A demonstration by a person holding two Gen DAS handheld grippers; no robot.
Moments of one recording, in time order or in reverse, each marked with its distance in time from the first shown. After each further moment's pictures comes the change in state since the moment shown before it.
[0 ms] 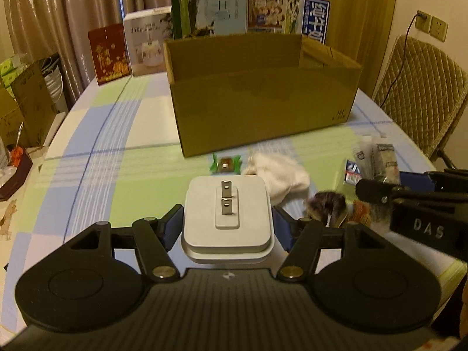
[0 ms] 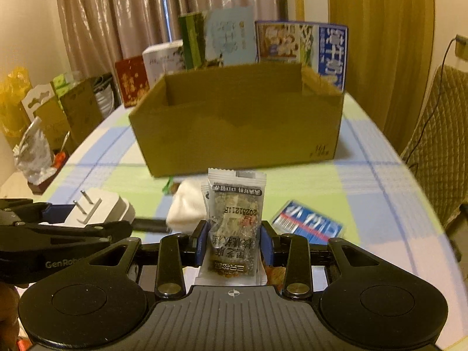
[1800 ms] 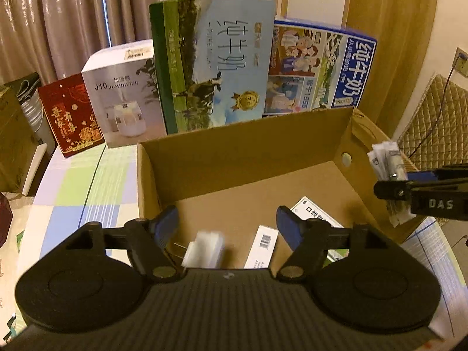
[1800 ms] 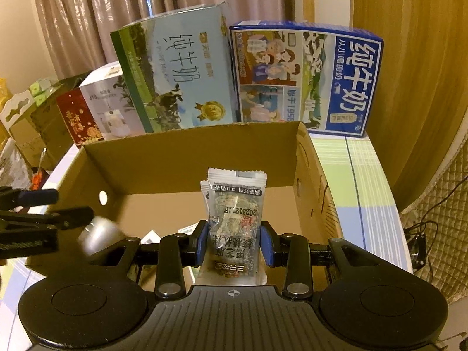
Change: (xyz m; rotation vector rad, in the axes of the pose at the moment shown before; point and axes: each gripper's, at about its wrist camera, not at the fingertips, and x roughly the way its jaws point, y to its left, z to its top) left arm 0.148 0.036 0.215 -0.006 -0.011 -0.027; right arm 0.177 -0.095 0.203 -0.024 0.112 0.032
